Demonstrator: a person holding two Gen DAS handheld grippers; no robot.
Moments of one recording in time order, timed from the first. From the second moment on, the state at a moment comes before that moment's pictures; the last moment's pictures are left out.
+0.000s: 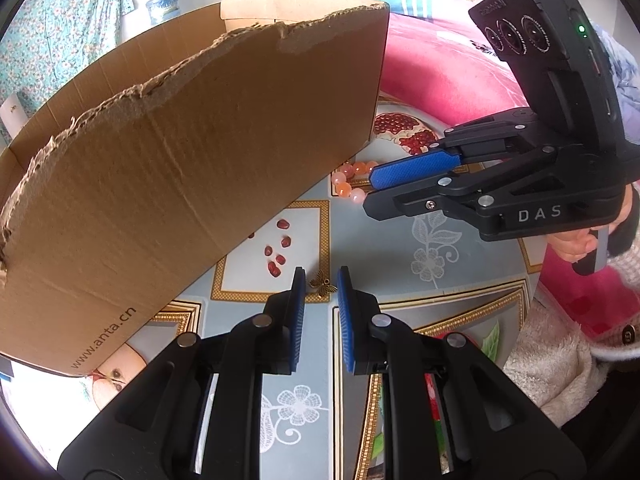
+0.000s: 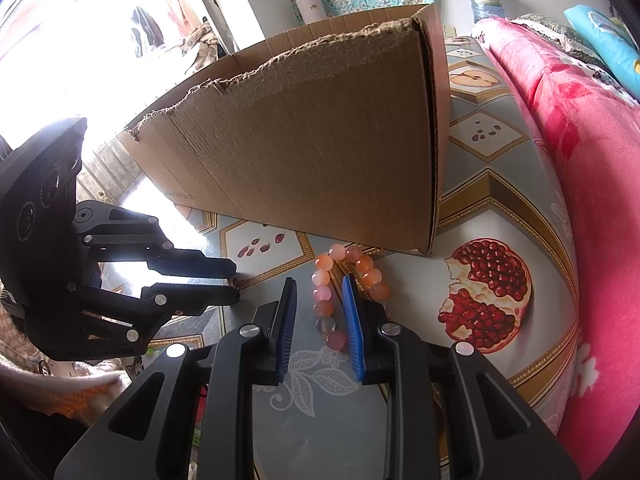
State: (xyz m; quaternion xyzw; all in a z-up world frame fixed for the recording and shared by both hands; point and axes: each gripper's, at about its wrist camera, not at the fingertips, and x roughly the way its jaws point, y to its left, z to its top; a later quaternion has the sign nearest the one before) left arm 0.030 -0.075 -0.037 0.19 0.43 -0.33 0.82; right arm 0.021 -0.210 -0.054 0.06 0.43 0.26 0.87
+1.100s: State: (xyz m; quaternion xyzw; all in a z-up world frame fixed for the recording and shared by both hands) left arm 0.027 -0.091 -0.036 0.24 0.42 -0.36 0.79; right arm 0.023 -0.210 -0.055 0.05 0.42 0.26 0.87
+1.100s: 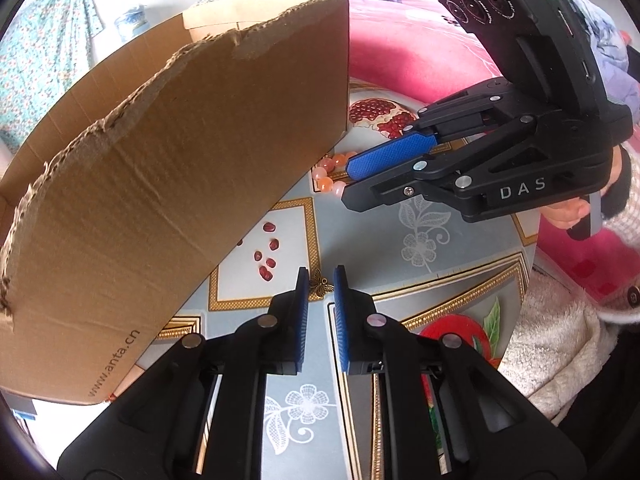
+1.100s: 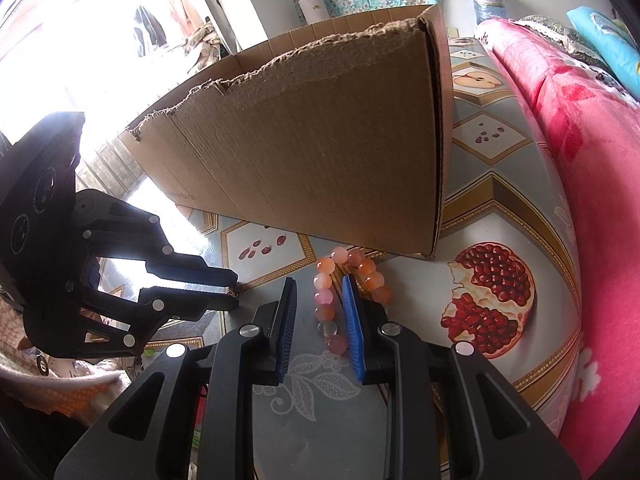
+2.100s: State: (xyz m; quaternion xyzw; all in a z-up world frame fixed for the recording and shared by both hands) left arm 0.015 -0.059 -0.029 0.18 0.41 -0.31 0.84; right arm 0.030 -0.192 -0.050 0.02 0.44 0.23 0.87
